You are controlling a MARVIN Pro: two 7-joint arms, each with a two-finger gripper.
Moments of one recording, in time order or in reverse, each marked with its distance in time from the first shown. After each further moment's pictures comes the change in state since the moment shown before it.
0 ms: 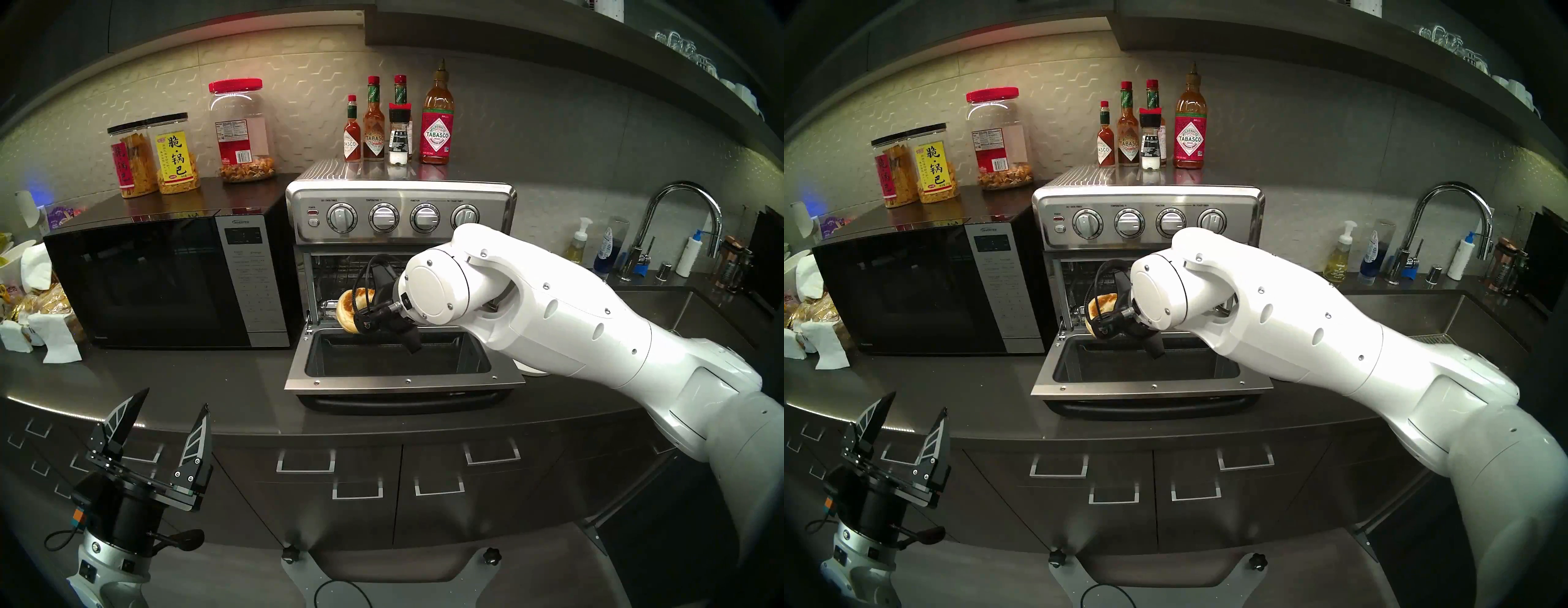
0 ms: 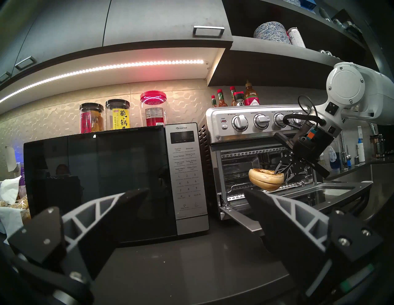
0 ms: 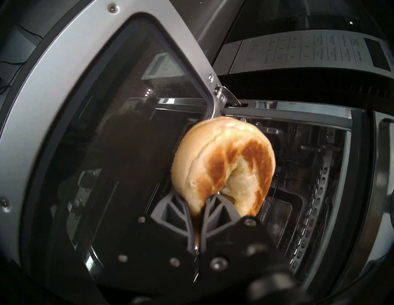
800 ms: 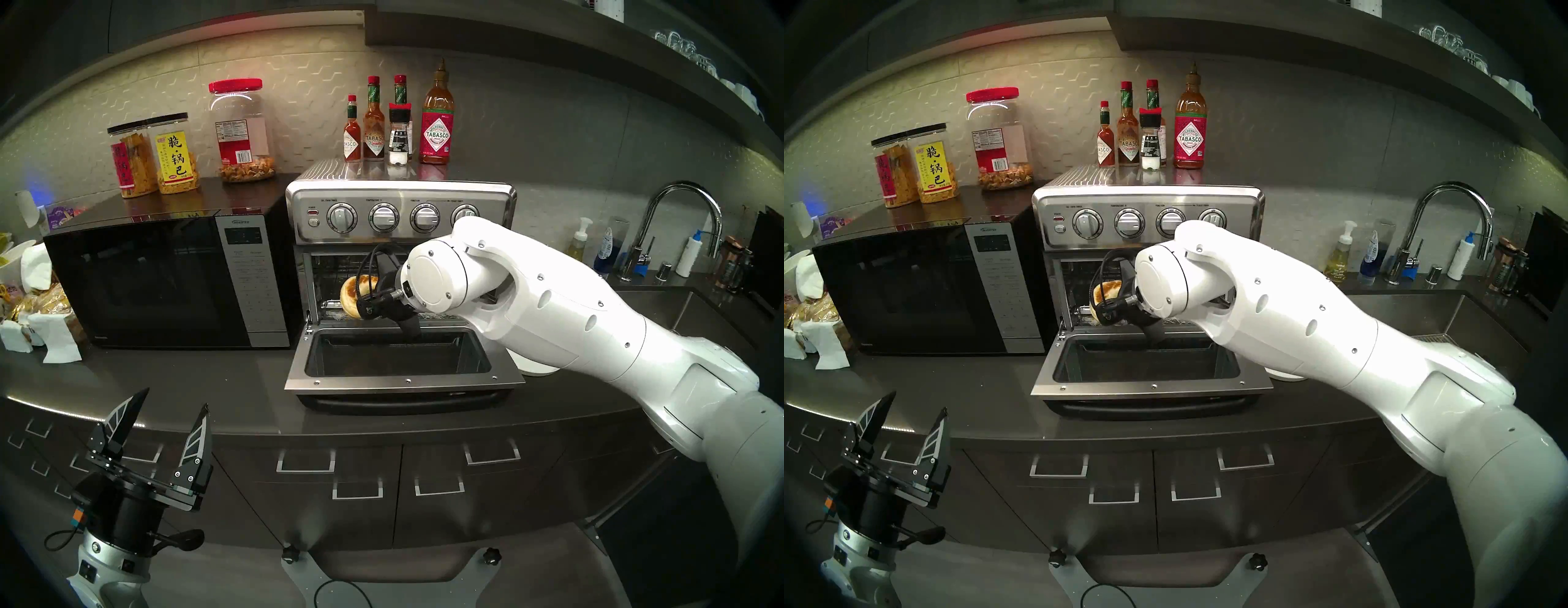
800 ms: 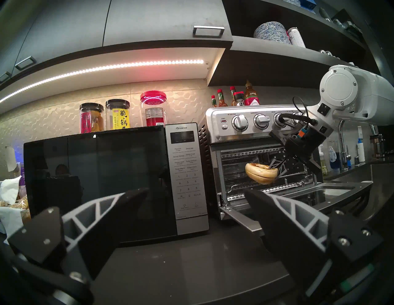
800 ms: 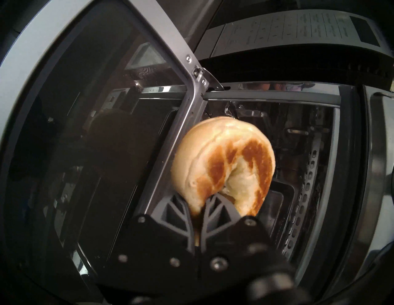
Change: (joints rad) left arm 0.000 0.000 0.000 0.000 0.000 0.000 0.000; right arm 0.002 -0.013 0.032 0.063 -0.011 -0.026 -0.036
